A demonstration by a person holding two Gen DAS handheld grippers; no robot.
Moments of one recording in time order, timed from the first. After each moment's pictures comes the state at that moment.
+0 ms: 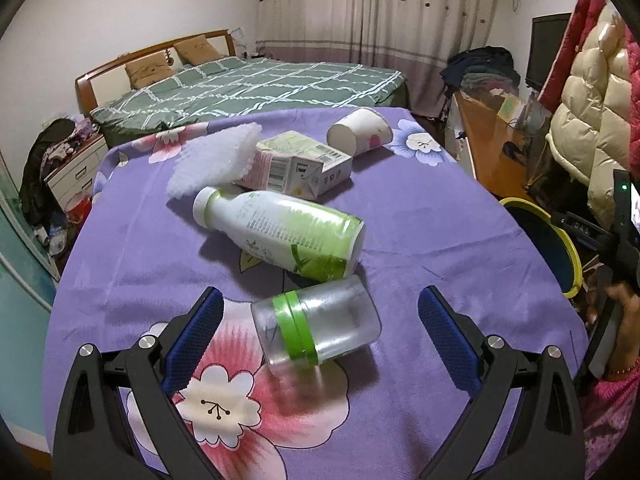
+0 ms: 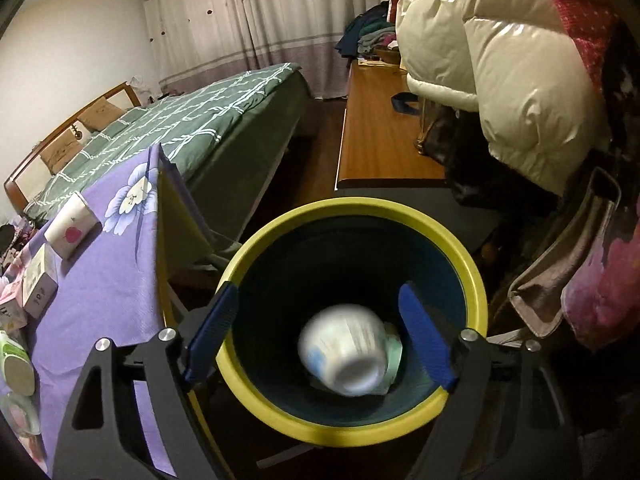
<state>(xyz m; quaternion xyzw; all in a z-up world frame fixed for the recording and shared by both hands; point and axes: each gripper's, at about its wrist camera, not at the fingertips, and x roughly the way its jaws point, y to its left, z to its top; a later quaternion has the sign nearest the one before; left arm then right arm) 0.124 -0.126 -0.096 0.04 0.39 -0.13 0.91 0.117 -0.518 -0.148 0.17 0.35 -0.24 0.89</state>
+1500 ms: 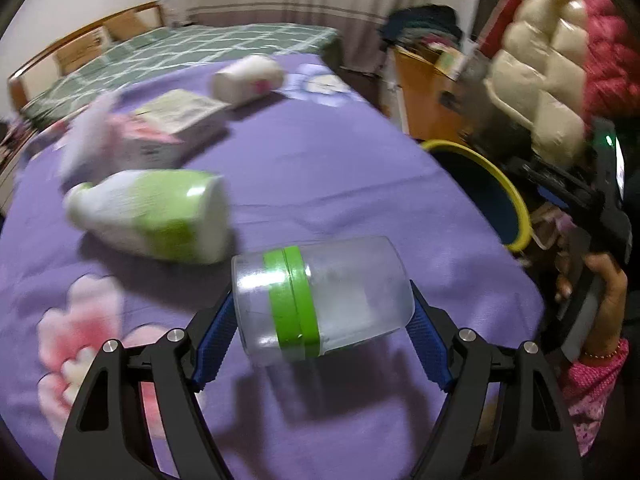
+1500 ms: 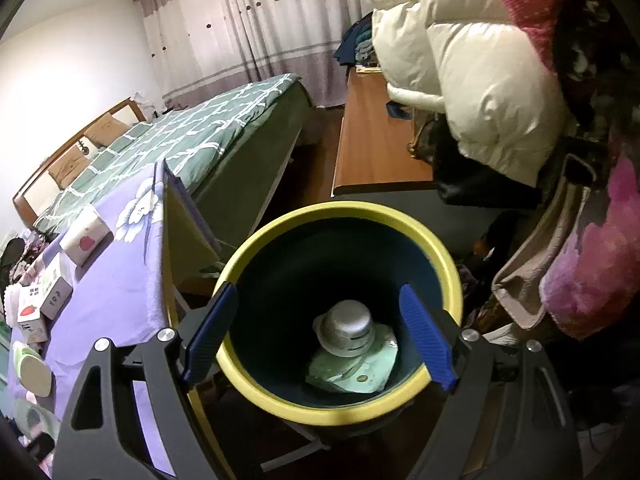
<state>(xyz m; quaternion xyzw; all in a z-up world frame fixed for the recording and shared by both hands) 0.113 -0.211 -0.124 0.06 0.45 -0.25 0.85 0.085 -0.521 -0.134 0.19 0.33 -0.24 0.90</state>
